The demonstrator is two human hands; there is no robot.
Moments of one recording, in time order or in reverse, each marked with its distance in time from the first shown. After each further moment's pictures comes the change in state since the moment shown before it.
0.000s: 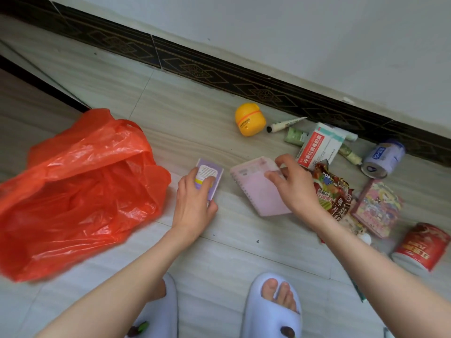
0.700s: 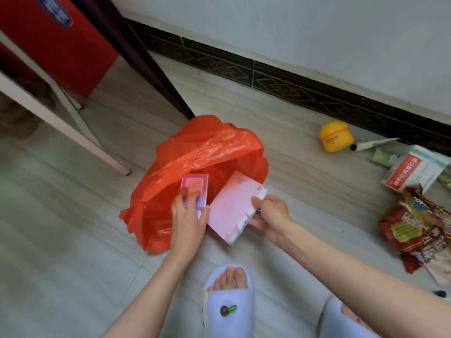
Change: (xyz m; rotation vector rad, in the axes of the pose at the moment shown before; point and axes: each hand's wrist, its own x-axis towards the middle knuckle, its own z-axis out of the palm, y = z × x) left_hand -0.088 -0.131 -0.100 -0.061 0.209 -0.361; right_hand -0.048 -0.134 0.156 0.884 -0.341 0.675
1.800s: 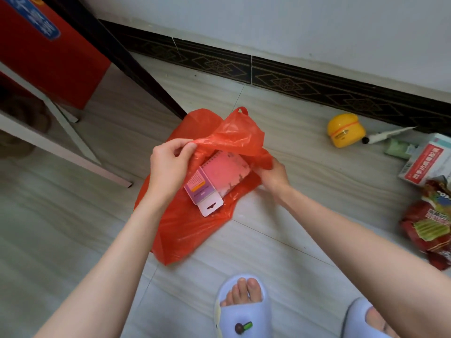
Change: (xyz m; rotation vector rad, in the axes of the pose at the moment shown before) left_hand 0.114 0.068 -0.087 -0.394 0.054 -0.105; right_hand 0.096 -0.042 0.018 -0.367 0.130 -0.371
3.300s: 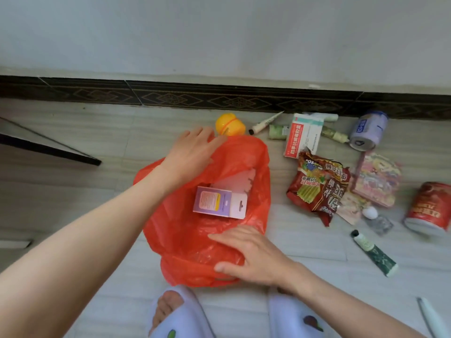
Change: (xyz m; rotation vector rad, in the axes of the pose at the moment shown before) left_hand -0.020 0.105 0.199 0.927 -0.535 1.126; right_hand -0.139 0.095 -0.168 -0.575 -0.307 -0.675
